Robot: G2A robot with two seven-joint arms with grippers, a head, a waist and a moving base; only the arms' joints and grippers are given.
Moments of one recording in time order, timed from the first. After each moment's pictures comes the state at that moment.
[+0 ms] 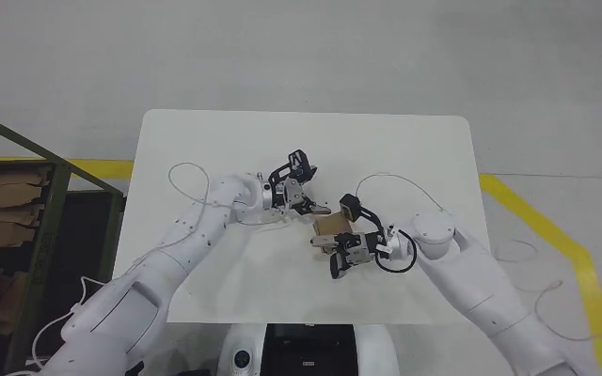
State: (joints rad) left arm 0.81 -1.24 -0.75 -0.95 1.19 -0.83 0.12; right arm -1.06 -1.08 0.84 -1.43 0.47 0.16 1.17
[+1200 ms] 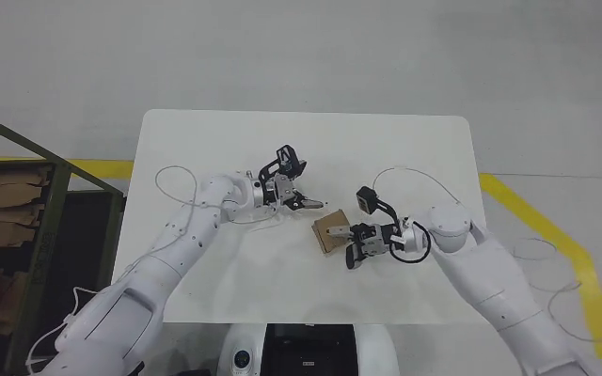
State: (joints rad) left arm 0.86 -1.21 -0.86 -0.99 1.20 -0.82 0.09; right arm -1.07 -1.05 0.96 -1.40 0.41 0.17 1.22
